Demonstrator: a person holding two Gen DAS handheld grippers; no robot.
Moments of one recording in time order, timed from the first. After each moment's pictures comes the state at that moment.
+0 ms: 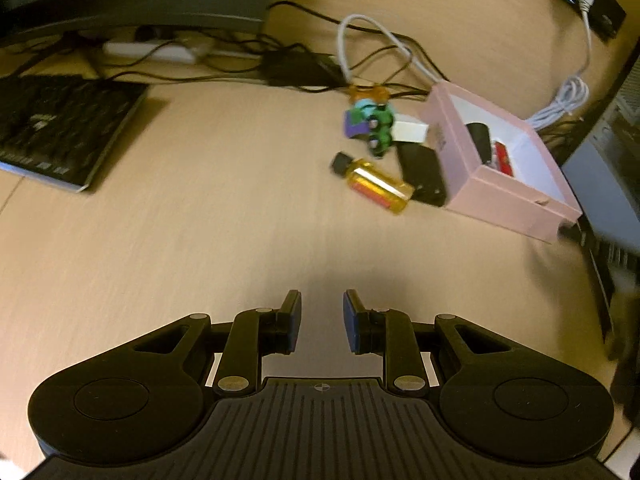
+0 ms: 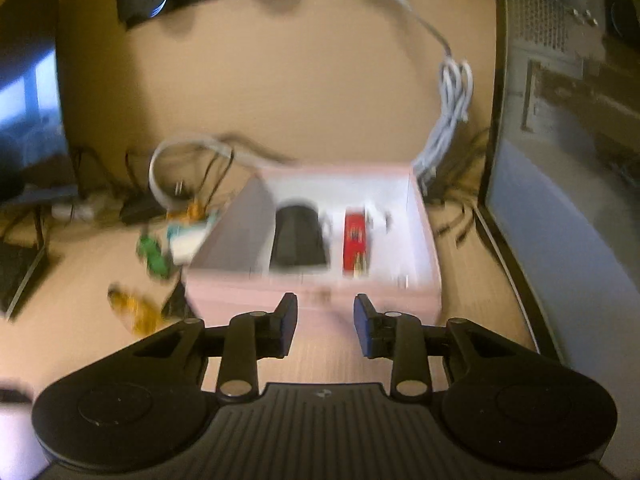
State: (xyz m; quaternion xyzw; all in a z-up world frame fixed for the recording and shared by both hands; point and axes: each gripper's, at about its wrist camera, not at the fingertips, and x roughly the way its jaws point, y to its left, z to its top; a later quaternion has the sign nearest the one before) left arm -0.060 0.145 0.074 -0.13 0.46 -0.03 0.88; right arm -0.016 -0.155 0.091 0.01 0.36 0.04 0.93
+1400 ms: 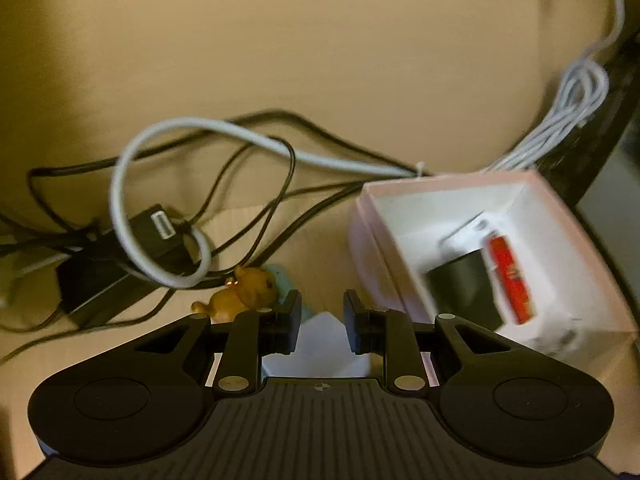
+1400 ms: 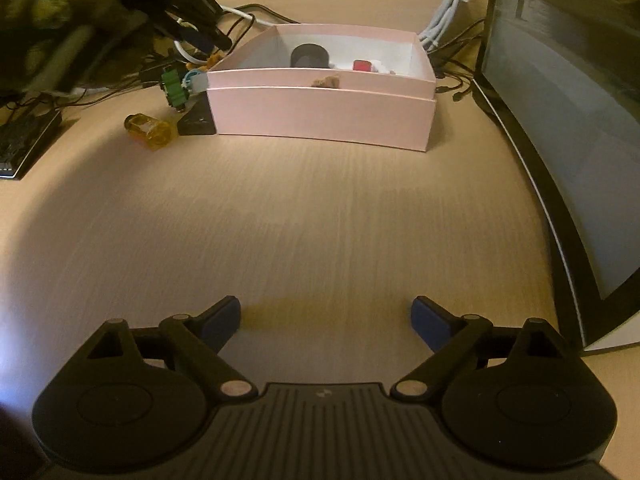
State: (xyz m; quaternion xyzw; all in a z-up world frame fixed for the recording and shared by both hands) left arm 0.205 0.044 0.068 0.03 0.44 -0.15 0.89; right arm -0.092 -0.161 0.043 -0.02 0.46 0.05 0.88
